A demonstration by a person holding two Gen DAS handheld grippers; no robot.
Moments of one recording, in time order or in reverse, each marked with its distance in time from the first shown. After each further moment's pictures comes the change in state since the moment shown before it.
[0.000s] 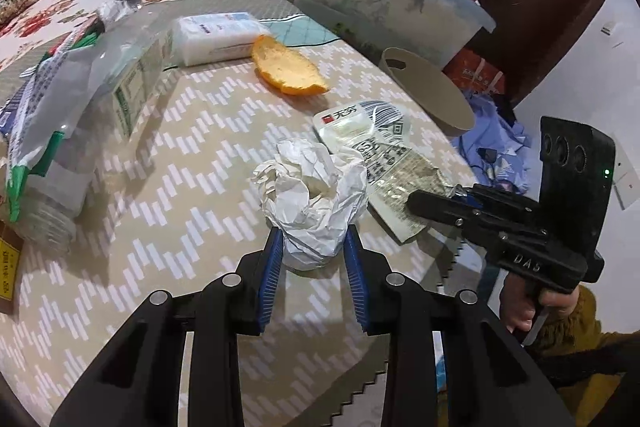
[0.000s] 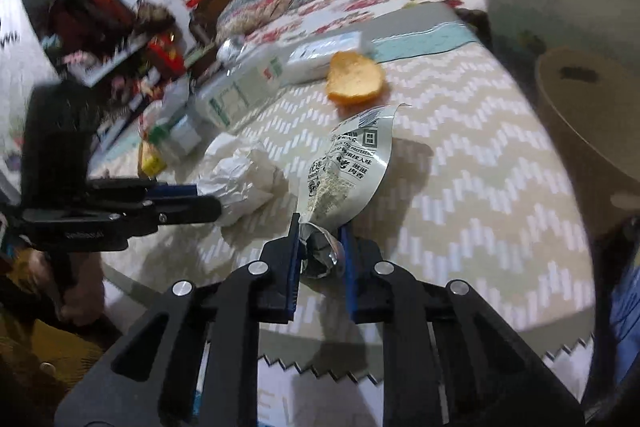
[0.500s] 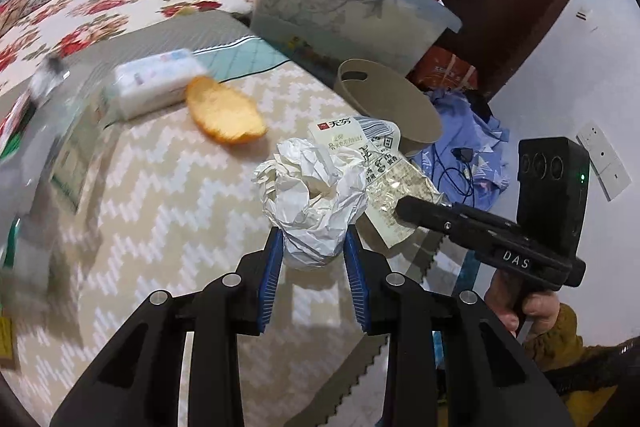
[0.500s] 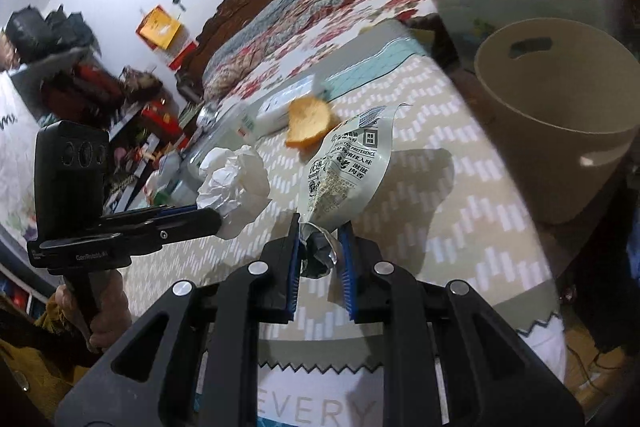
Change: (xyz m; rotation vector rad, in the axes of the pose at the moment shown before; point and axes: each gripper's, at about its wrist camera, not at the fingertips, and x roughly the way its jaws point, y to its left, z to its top) left arm 0.010 -0.037 0.037 0.091 -0.012 -0.068; right arm -0.032 -0.042 0.000 0.195 -0.135 0.030
